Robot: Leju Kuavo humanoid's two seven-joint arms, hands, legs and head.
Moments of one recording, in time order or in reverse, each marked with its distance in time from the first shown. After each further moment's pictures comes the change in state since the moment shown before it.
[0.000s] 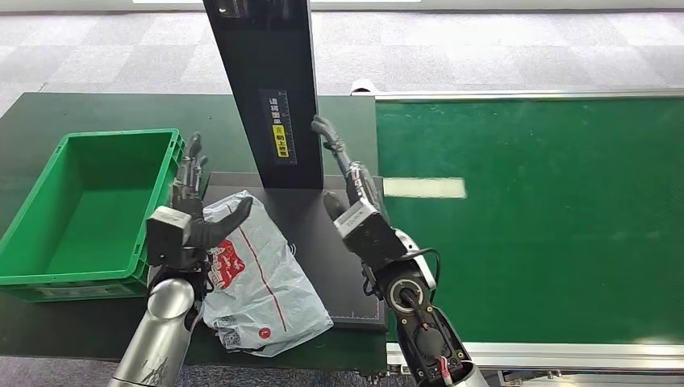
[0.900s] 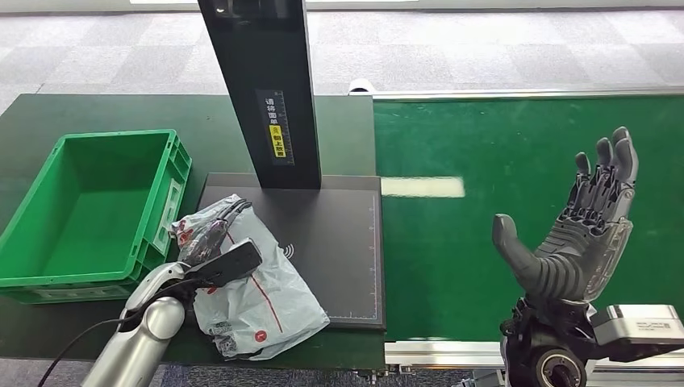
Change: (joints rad) left arm 0.067 0.173 -0.015 -0.001 -0.522 -0.289 0.347; right arm 0.338 -0.090 -0.391 -0.573 -0.064 -0.118 -0.077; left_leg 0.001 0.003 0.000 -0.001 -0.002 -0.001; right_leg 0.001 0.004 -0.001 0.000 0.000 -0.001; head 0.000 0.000
